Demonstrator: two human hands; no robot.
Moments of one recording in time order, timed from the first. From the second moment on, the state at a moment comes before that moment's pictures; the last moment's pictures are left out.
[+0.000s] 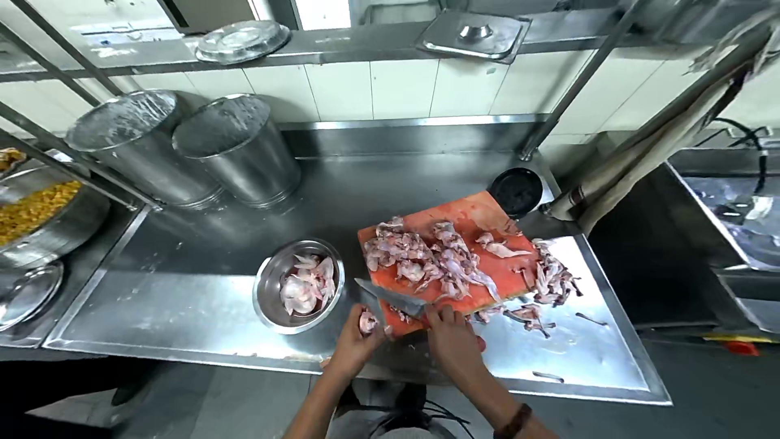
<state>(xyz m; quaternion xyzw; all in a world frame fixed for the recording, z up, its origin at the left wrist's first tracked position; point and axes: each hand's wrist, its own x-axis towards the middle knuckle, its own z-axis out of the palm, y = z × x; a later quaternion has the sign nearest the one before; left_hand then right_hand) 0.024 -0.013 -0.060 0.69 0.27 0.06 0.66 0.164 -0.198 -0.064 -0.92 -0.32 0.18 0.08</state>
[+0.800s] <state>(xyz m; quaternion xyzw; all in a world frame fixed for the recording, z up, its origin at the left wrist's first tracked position) 0.047 -0.011 -0.007 0.70 0.20 0.01 0.68 0.120 -0.156 0.016 -0.81 -0.38 0.28 0.33</state>
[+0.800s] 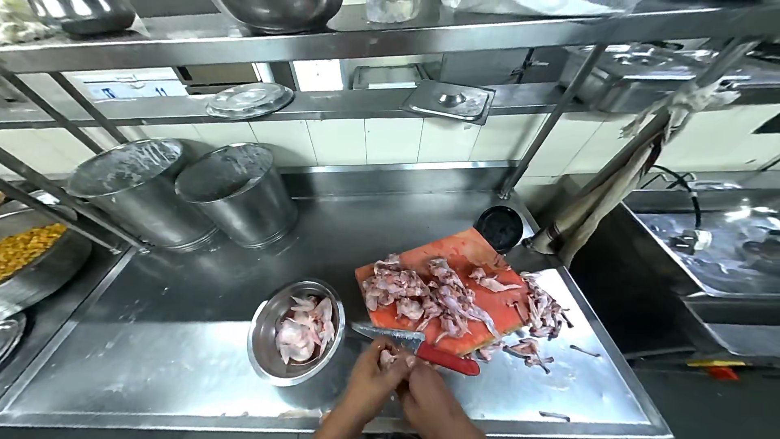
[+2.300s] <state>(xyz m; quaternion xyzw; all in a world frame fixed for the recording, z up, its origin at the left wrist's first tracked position) 0.022 0.085 0.014 0.92 -0.11 0.02 0.38 0.096 -0.125 0.035 -0.78 -0.29 0.33 0.44</state>
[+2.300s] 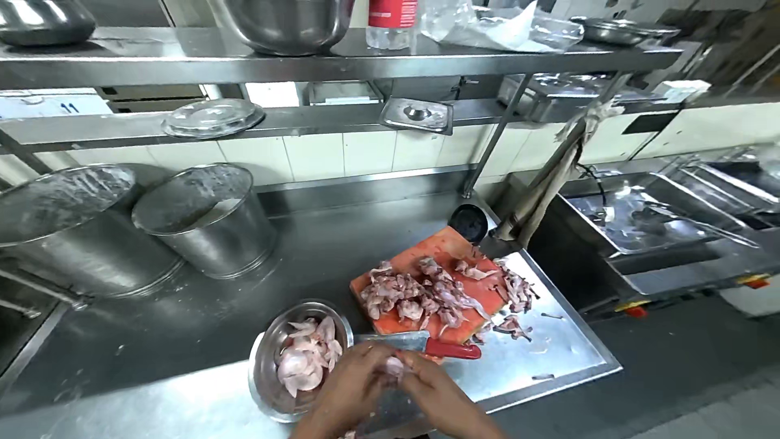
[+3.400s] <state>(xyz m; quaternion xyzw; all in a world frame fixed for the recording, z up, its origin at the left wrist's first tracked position) 0.049 -0.033 0.043 0.61 0.00 0.12 0.78 0.086 -0.164 0.077 -0.74 -0.38 0.11 0.54</state>
